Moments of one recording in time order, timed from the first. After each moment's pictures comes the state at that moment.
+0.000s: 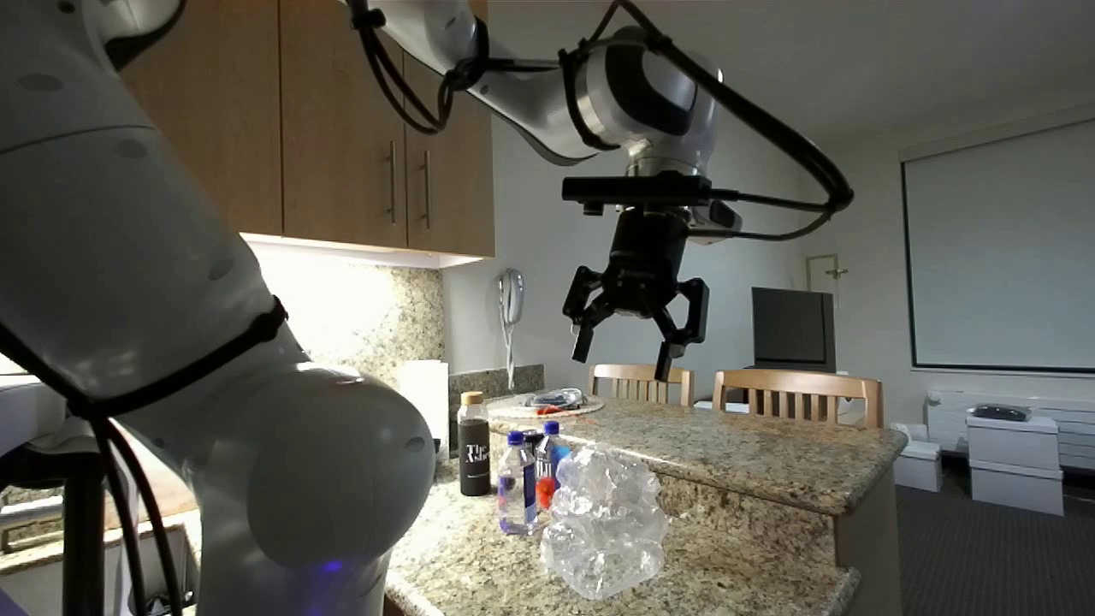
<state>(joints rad) 0.00 -0.61 -0.22 -2.37 -0.05 1.48 -0.36</state>
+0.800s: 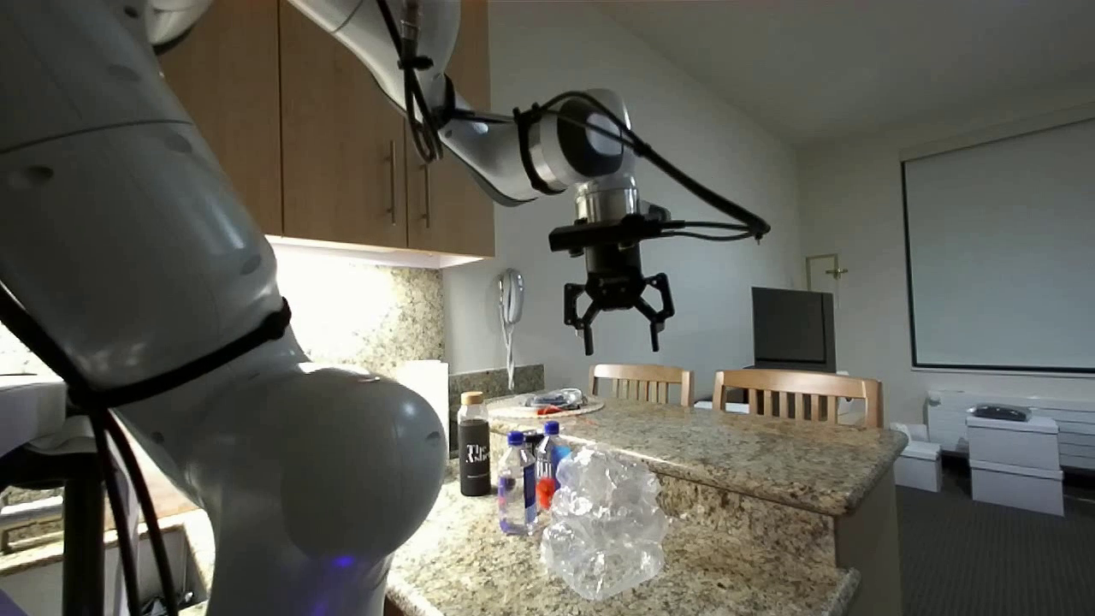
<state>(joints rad) 0.11 -0.53 -0.04 -2.37 -0.03 1.96 -0.36</state>
